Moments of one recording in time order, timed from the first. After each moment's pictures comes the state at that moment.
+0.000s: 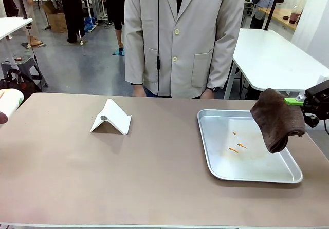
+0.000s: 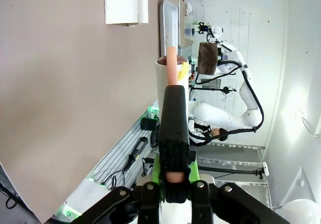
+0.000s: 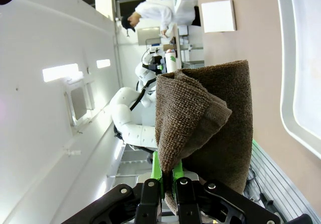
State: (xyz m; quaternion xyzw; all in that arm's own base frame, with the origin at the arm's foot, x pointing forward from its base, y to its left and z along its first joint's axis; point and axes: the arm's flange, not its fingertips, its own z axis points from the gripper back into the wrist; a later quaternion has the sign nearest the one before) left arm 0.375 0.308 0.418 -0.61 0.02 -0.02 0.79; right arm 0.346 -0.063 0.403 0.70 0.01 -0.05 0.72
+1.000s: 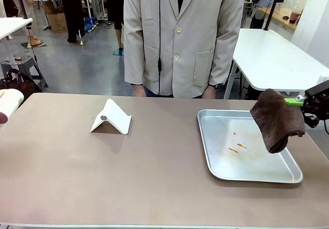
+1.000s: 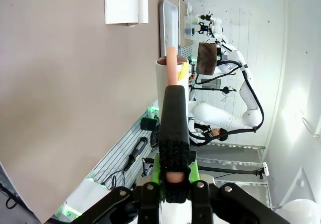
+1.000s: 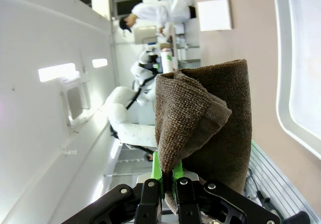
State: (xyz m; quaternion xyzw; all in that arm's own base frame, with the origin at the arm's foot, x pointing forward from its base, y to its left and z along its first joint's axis) left arm 0.375 0.308 0.418 -0.61 0.02 -0.02 0.79; right arm 0.347 -0.060 0.402 0.68 0.02 -0.04 0.73
